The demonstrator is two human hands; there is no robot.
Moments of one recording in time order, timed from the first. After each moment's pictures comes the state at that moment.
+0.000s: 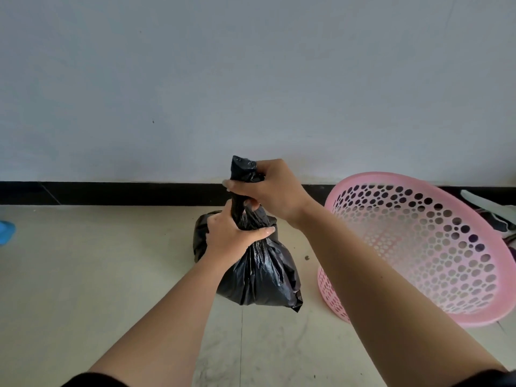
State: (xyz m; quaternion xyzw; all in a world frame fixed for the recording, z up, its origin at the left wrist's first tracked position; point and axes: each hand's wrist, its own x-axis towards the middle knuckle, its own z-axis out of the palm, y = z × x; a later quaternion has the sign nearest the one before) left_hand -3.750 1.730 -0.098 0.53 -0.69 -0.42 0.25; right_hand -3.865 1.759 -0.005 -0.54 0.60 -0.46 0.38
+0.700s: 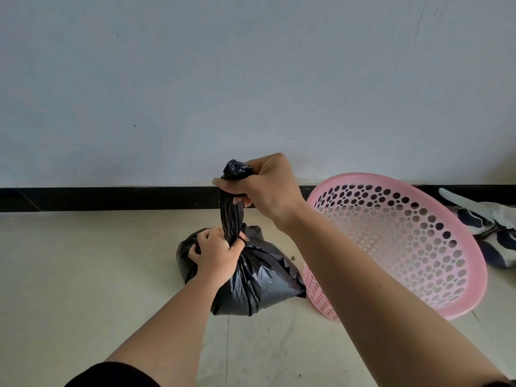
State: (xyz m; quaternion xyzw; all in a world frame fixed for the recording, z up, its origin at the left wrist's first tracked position) left_hand -3.768 1.745 -0.131 0.60 -0.70 -0.32 0.21; right_hand -3.871 1.776 0.010 -0.47 0.61 -0.54 0.35
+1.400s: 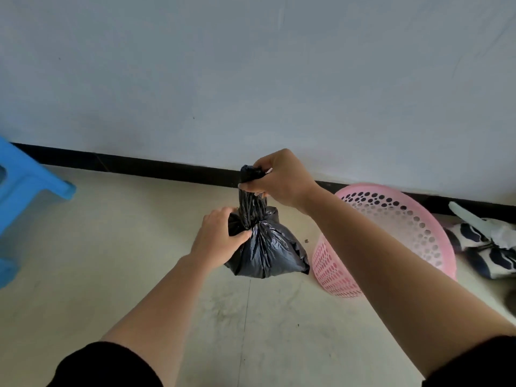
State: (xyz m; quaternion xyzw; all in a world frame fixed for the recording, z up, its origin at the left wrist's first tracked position) left_hand -3.680 1.770 -0.022 0.55 -0.77 -0.31 0.14; right_hand -3.833 1.779 0.102 -0.58 0.68 -0.30 0.33
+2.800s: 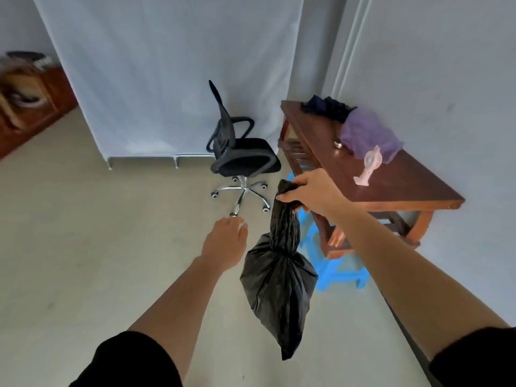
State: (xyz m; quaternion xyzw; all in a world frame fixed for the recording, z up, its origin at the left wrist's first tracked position) left_hand -3.197 2.234 0.646 0.91 -0.29 -0.08 0.29; right_hand -3.273 2.064 0.769 -0.87 0.23 -0.07 0.43
